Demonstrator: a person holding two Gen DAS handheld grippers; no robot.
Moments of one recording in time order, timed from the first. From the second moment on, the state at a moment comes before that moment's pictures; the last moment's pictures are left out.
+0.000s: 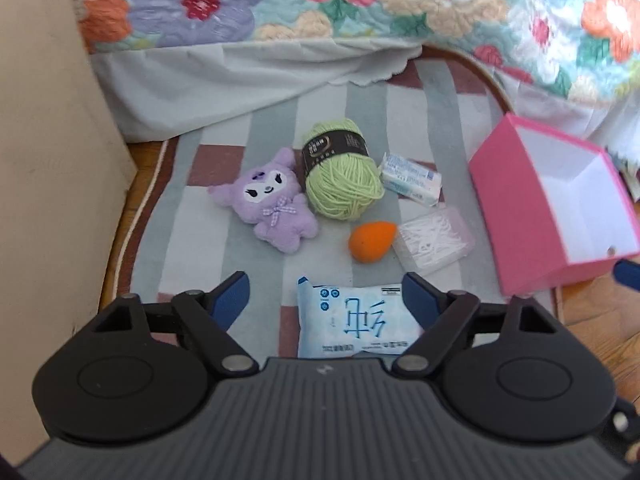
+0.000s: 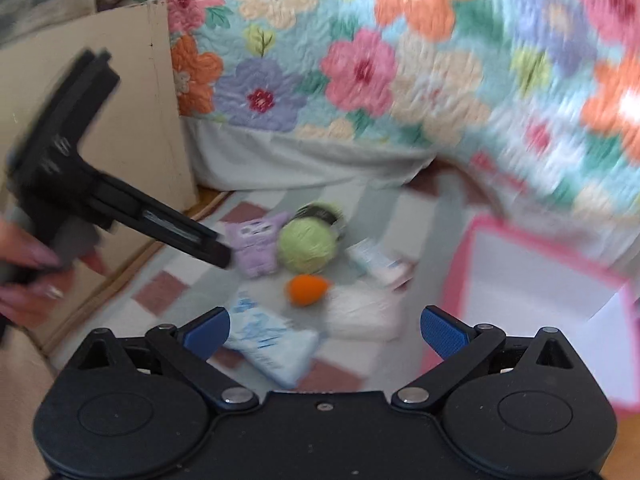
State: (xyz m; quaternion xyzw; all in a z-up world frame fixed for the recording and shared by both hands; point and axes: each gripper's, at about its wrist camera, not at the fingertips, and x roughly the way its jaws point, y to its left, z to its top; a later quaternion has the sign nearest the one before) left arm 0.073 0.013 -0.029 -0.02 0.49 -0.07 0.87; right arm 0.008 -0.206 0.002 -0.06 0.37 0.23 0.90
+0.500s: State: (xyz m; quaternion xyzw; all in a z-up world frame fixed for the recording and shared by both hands) left arm 0.087 0.011 -0.099 -0.02 0.51 -0.10 0.85; right arm 0.050 -0.191 -0.107 0.03 0.46 0.23 0.85
